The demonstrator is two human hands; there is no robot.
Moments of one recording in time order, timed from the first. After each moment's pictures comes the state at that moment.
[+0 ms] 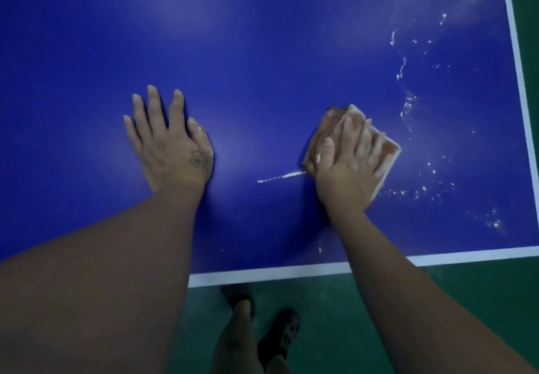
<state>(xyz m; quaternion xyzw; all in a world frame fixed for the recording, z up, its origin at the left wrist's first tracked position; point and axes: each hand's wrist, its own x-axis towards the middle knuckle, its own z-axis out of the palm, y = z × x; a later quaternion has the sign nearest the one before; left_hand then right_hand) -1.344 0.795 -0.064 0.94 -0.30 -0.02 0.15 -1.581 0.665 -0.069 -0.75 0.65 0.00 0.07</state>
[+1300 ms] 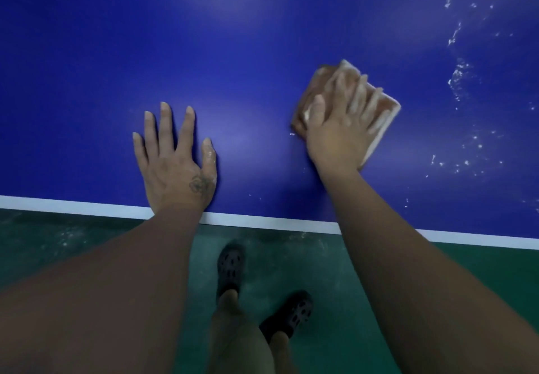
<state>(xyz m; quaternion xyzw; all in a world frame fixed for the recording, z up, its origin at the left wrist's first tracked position) -1.388 0.932 -0.074 0.95 -0.29 0.00 0.11 -1.529 0.714 -0.065 -0.81 0.58 -0.03 0.09</state>
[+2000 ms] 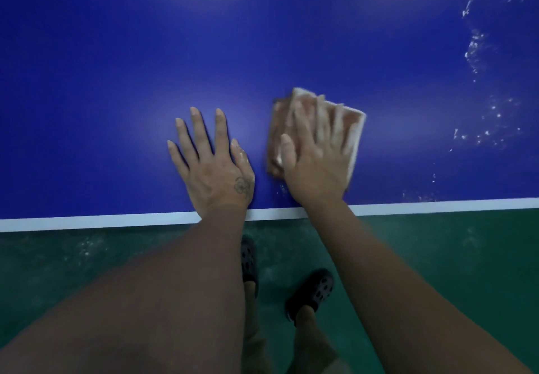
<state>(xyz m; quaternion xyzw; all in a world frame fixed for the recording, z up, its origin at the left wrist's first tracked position) -1.387 0.934 -0.071 0.95 -0.30 -0.02 0.09 -1.510 0.824 -0.073 -0.86 0.50 -0.03 0.05</state>
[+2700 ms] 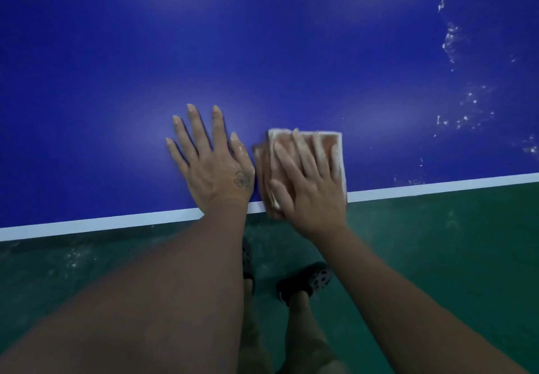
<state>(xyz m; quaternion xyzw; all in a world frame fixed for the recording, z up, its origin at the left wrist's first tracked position) -1.383 0.938 -0.073 0.94 -0.31 -0.04 0.12 -1.557 0.879 -0.071 -0.92 0.38 -0.03 0.08</state>
